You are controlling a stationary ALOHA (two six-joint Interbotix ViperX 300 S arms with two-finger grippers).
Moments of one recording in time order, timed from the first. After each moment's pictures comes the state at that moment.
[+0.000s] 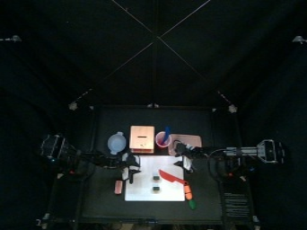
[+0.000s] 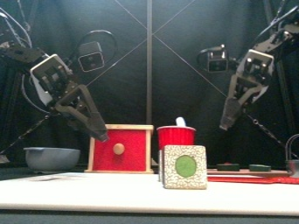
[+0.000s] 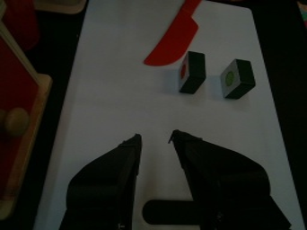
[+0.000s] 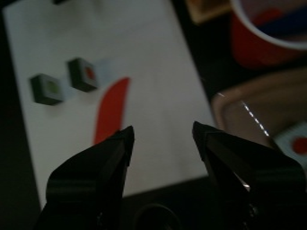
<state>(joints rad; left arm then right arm) -0.10 -0.08 0.98 -0.23 -0.31 0.00 -0.12 -0.39 0.94 0.41 0.24 -0.15</state>
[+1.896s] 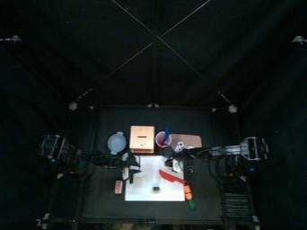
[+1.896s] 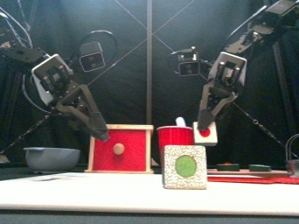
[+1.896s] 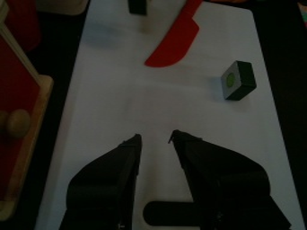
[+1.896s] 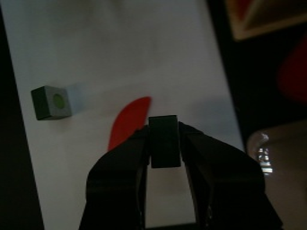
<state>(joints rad) -0.10 -0.08 0.98 -0.23 -0.31 0.00 -0.14 -0.19 0.79 0.38 0.30 -0.14</state>
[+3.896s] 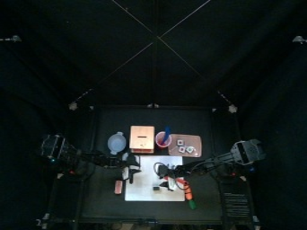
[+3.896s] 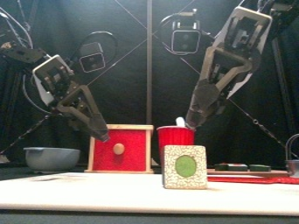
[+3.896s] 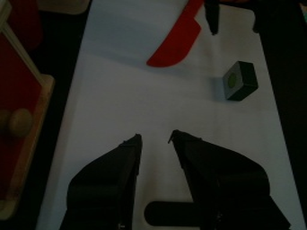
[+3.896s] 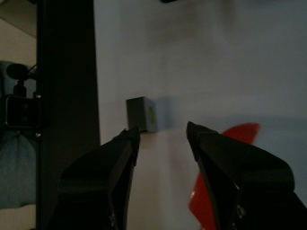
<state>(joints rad) -0.09 -0.07 0.98 -0.23 -0.31 0.00 0.21 0.00 0.67 0.53 0.10 -0.15</state>
